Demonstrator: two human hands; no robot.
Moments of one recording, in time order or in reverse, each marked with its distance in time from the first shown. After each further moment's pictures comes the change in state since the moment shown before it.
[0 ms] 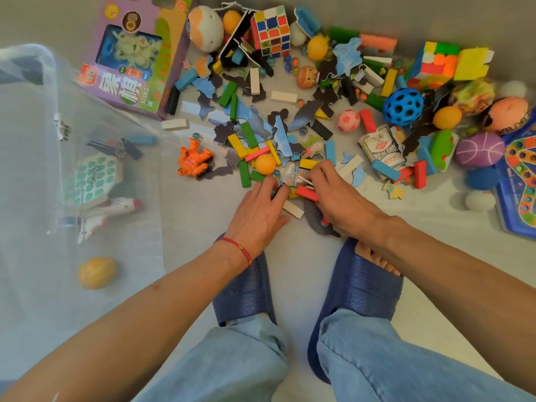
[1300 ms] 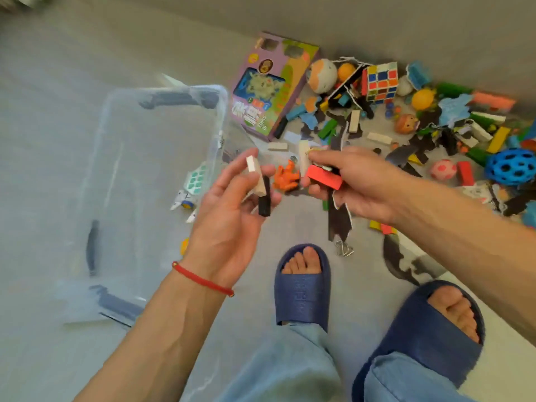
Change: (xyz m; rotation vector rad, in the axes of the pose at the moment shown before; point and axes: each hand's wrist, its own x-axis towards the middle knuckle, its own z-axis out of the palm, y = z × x) left_hand -0.083 0.008 -0.199 -1.755 0.699 -0.830; right_hand 0.064 -0.149 -0.132 1.724 -0.314 0.405
